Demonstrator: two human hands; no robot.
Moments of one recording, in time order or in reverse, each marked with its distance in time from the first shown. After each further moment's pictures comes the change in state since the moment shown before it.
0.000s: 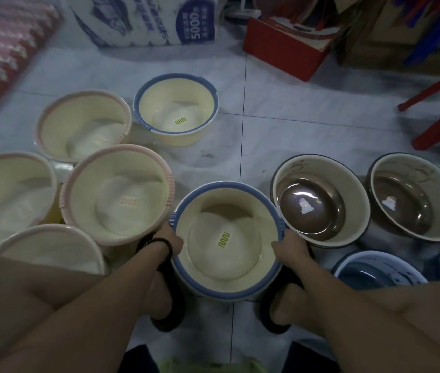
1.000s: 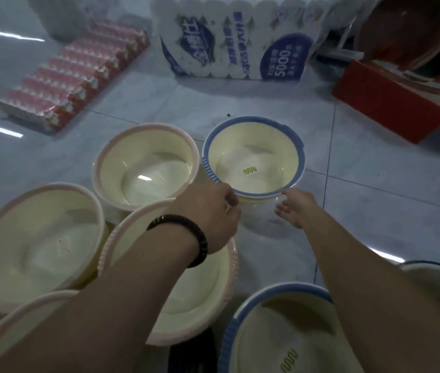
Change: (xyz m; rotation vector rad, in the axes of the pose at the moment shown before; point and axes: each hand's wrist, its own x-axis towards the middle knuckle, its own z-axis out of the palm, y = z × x) left_hand 0.010 0.116 -0.269 0.111 0.338 0.434; right_hand 0.231 -0.386 0.049 0.833 -0.229 0.106
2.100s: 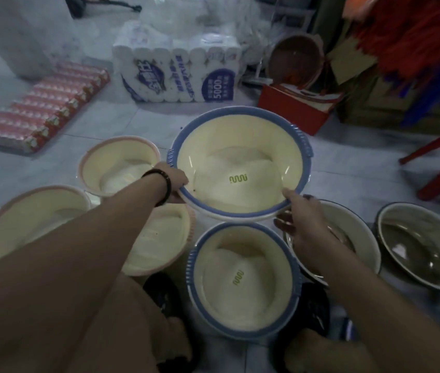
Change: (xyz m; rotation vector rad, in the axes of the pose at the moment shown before) left_hand -0.102 0.037 0.017 -0.800 -0.035 -0.382; right_hand -0.342 0.092 -0.204 0.276 0.121 -0.351
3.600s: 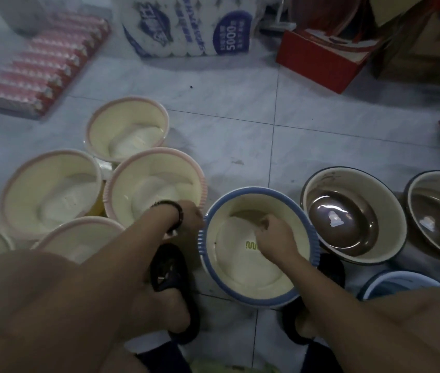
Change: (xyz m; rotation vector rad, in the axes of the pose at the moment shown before) left_hand -0.016 -0.110 0.019 1.096 -0.446 0.031; right_hand -0.001 0.149 0.004 -1.162 -0.224 -0.170
